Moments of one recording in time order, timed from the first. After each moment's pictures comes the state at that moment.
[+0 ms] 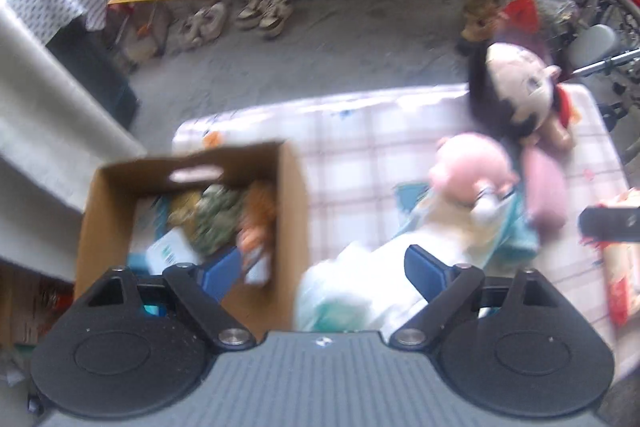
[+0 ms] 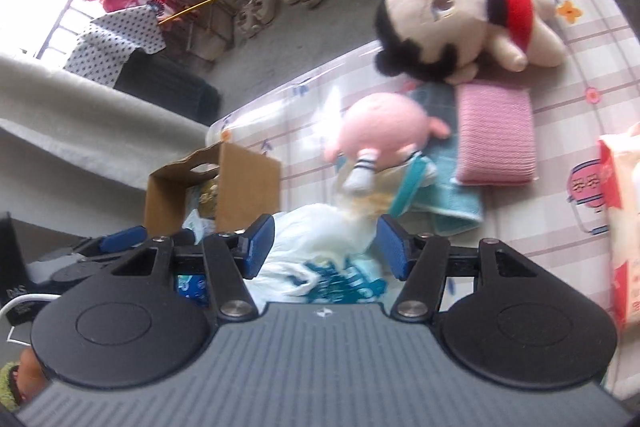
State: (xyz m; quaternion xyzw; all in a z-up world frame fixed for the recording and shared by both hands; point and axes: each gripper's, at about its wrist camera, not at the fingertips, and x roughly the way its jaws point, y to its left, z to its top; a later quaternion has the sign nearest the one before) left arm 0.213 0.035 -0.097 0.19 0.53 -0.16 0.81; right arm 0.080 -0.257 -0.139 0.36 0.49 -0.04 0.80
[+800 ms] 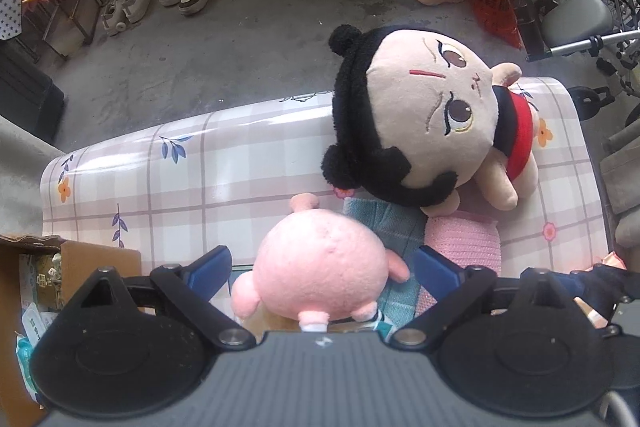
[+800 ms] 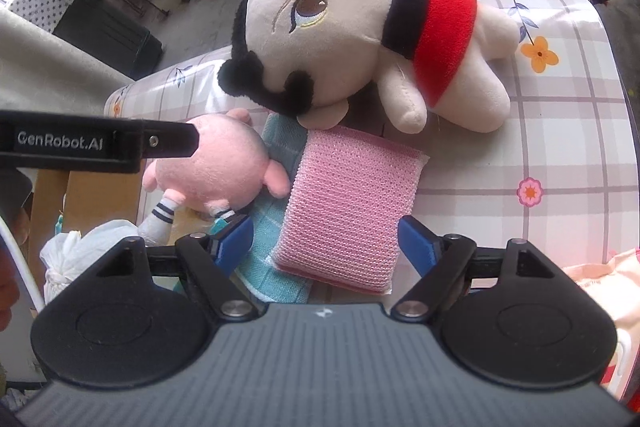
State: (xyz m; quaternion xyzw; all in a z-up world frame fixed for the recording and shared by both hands) left arm 0.271 -0.182 -0.178 0.18 0.58 -0.20 0.77; right arm 0.138 -0.352 -0.255 0.24 0.55 -0.02 0.80
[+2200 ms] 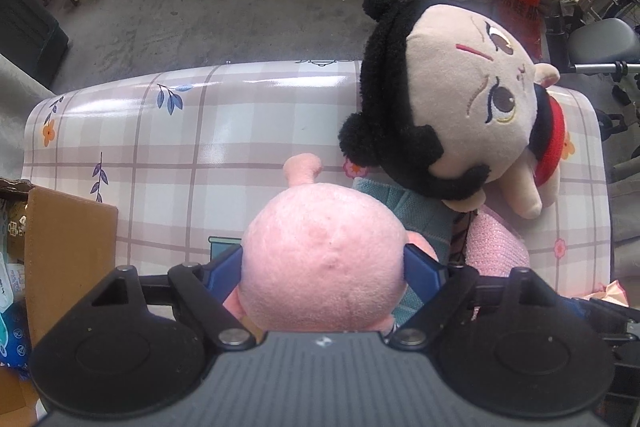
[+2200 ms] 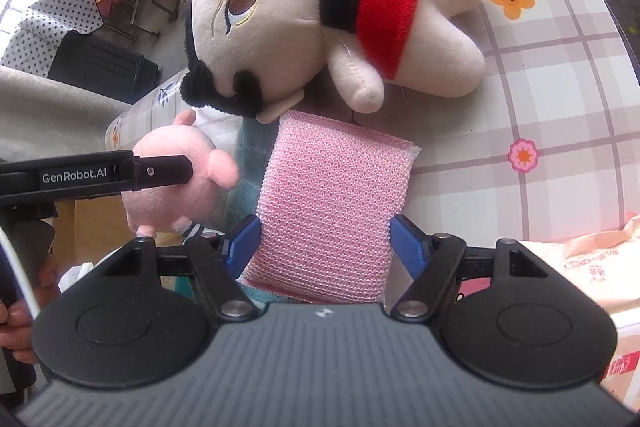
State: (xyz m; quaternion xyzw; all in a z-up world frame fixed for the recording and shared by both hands) left arm 0.283 -0.174 -0.214 0.13 0.63 -0.16 0.75; right arm 0.131 -0.385 -0.292 0.34 0.55 -0.04 0.76
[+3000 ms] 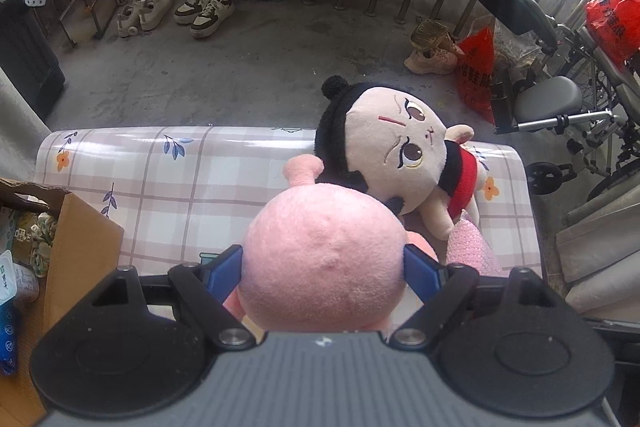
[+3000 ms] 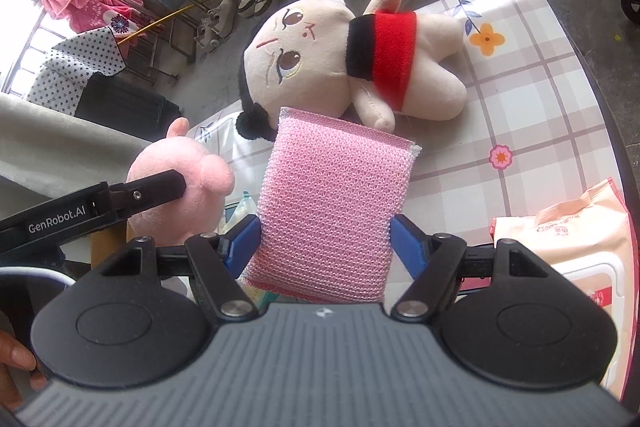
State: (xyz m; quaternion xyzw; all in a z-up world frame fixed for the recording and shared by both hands) left arm 0.232 -0.157 -0.137 0.07 0.54 -0.20 0.81; right arm 0.089 -0.385 -0.219 0.36 0.49 -0.05 0.79
